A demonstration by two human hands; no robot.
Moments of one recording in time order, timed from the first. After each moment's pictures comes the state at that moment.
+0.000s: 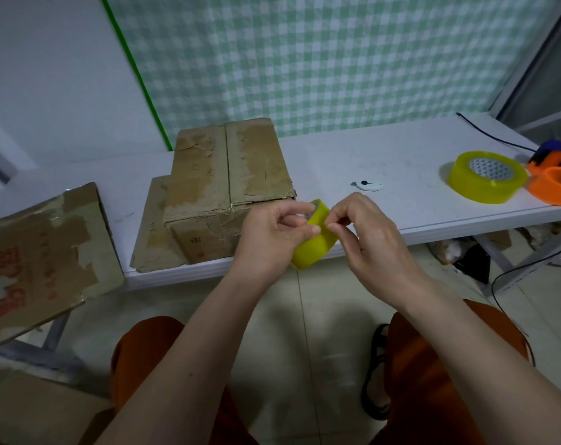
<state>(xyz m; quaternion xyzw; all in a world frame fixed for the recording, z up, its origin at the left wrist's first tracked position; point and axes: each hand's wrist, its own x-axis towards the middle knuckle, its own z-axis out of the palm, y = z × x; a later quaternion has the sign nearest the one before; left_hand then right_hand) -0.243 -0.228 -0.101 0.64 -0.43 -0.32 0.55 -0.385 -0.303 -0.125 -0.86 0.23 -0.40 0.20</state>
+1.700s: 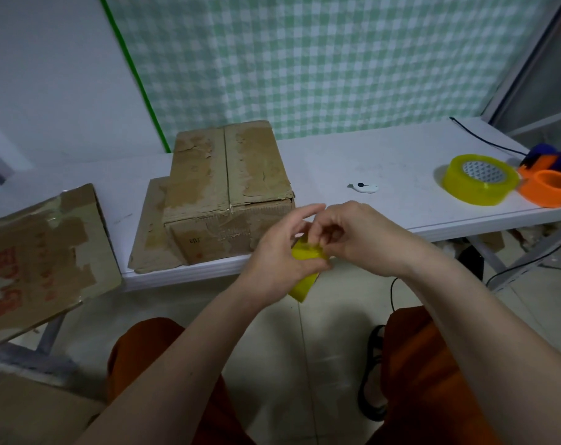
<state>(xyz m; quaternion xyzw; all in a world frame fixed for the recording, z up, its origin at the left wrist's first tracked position) -0.244 -0.226 -0.129 0.58 -0.52 -0.36 0.51 -0.376 -0.301 -0.076 -0.90 0.29 -0.11 0.32</state>
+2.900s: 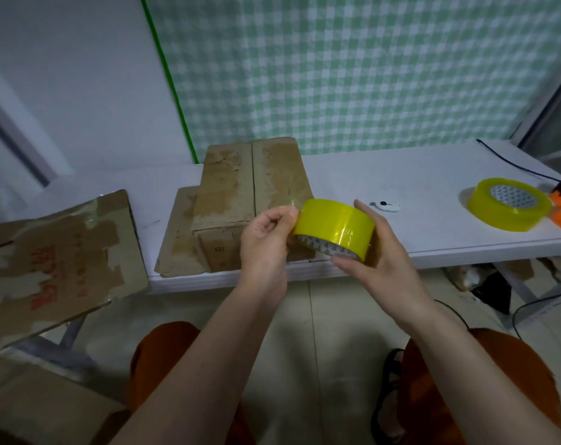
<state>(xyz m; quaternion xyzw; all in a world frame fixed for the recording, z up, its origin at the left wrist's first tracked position) -0.231 -0.231 -0.107 0.51 -0.16 -0.37 0.76 -0.375 -0.285 -0.123 -0.68 0.30 -0.36 0.56</state>
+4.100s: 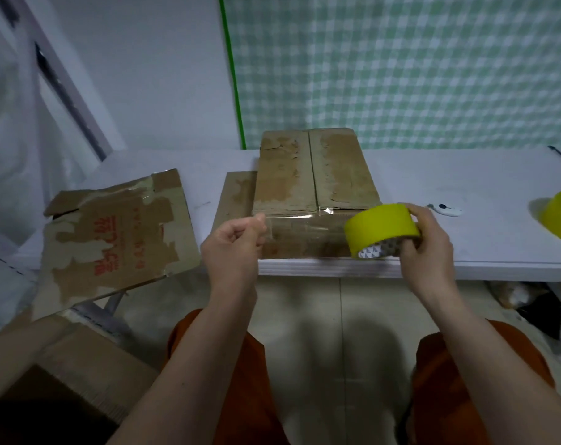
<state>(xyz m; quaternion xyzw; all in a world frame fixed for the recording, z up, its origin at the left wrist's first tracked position) -0.146 -0.152 -0.121 0.67 -0.10 -0.17 0.71 -0.322 -0.300 -0.142 -0.75 0.44 -0.39 0.32</state>
